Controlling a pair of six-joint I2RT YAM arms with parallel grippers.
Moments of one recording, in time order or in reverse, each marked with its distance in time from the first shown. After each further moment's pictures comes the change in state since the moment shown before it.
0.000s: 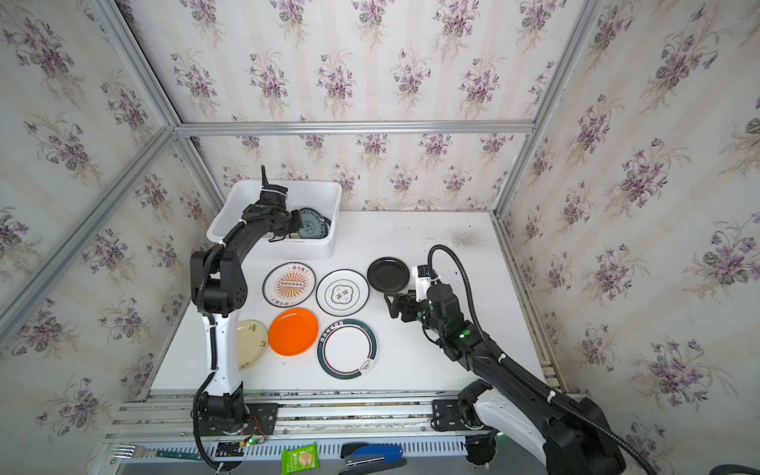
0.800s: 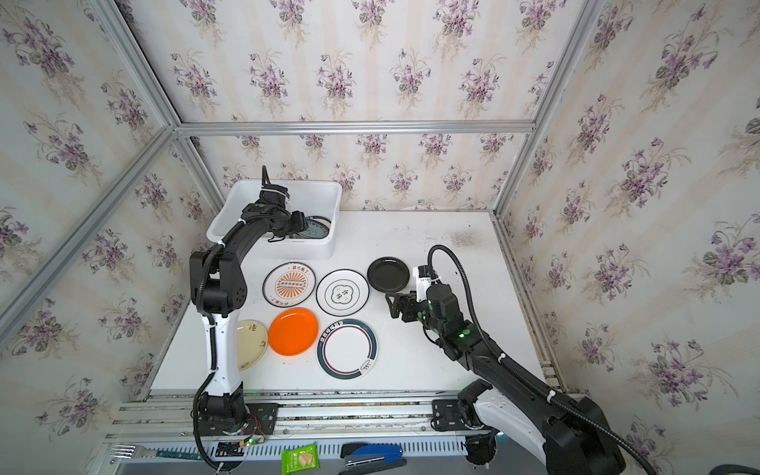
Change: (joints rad) left arm -0.003 -0.011 0.005 -0.035 0.068 0.046; right arm 0.001 -0.001 0.004 -0.021 0.022 0.000
